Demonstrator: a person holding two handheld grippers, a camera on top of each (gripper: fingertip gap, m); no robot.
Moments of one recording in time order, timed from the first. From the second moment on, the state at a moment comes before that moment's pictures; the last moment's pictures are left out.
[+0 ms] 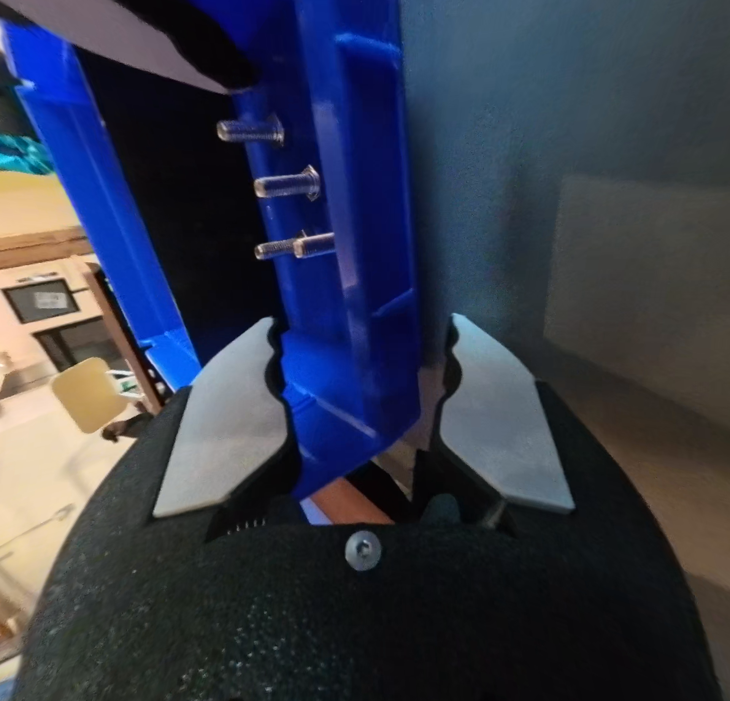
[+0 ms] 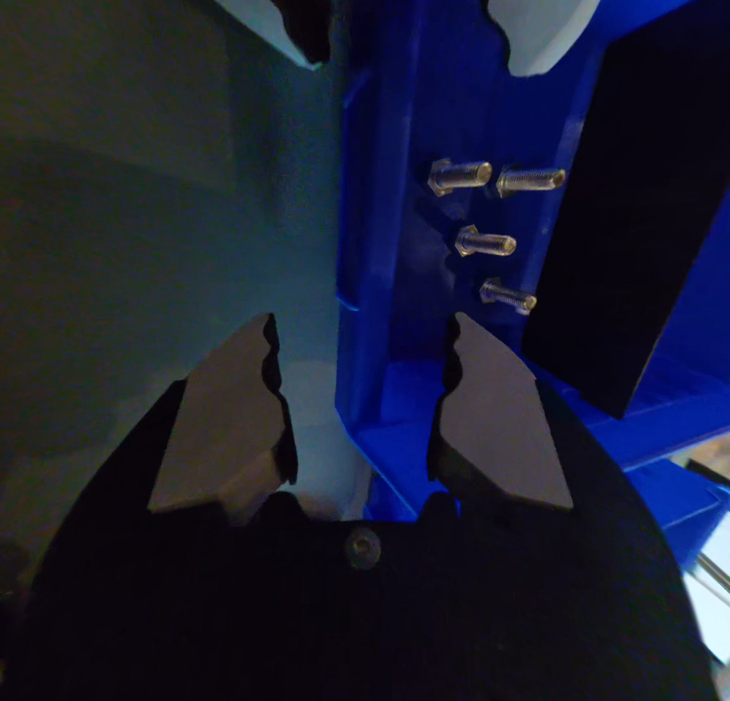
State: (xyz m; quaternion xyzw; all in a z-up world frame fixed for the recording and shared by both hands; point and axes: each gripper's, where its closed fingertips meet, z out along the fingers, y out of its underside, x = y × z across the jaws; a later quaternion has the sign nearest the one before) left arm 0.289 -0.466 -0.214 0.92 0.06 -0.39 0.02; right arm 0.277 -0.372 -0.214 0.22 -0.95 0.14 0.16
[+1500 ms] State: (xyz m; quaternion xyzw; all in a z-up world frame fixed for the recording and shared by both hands) left arm 0.179 -0.195 -0.208 0.93 0.04 -0.36 -0.01; right arm 0.175 -0.119 -0.220 0.10 -0.97 0.14 0.16
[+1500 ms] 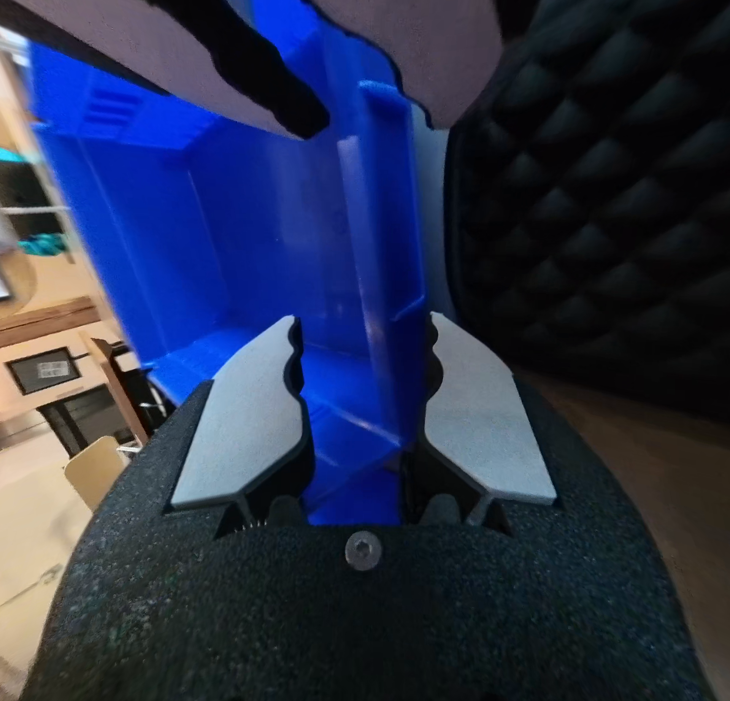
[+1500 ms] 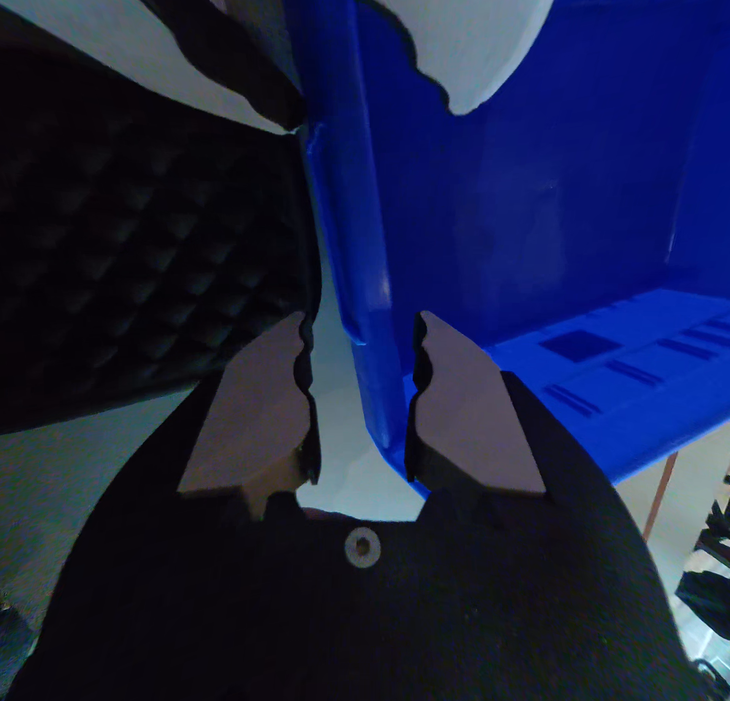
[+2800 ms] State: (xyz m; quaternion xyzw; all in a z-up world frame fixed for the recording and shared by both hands) left arm 0.084 0.115 -0.184 0.93 -0.05 -0.37 -0.06; right arm 0.080 0.203 -0.179 0.09 -0.97 0.05 0.23
